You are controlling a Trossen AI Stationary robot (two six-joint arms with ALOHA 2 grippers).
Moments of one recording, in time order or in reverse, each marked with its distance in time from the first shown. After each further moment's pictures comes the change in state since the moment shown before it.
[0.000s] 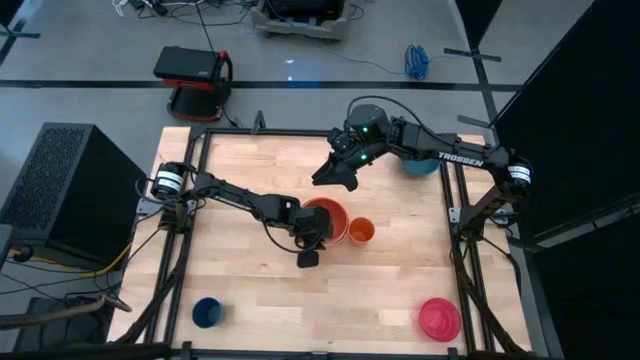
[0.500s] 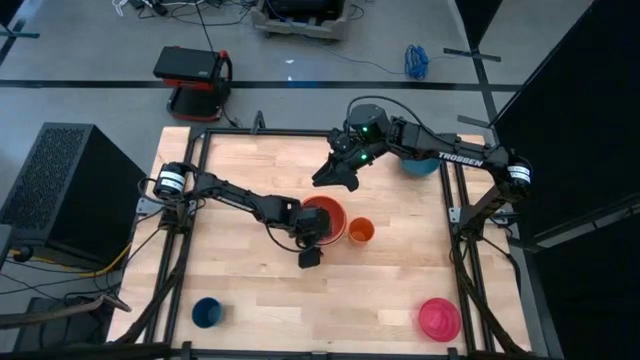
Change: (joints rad) left arm 0.004 -0.009 0.007 -0.003 -0.011 -0.082; right arm -0.003 0.000 0.000 -0.002 -0.018 -0.011
